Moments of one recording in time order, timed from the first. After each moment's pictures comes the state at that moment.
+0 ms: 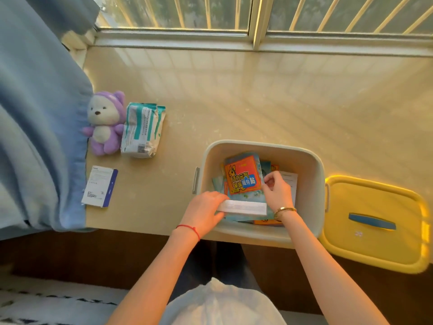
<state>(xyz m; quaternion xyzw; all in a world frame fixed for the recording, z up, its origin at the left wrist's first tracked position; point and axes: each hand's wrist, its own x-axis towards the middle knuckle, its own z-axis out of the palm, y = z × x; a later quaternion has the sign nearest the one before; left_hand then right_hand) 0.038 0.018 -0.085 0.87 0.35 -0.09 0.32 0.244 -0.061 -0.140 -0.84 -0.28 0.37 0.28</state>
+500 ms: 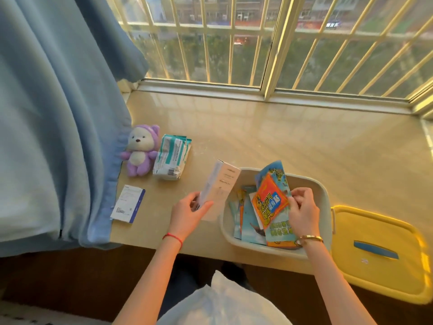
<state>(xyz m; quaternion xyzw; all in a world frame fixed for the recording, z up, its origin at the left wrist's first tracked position) -0.046 0.056 -0.008 0.65 0.55 0.14 0.50 0.210 -0.068 -0.026 -0.84 -0.28 0.21 0.41</state>
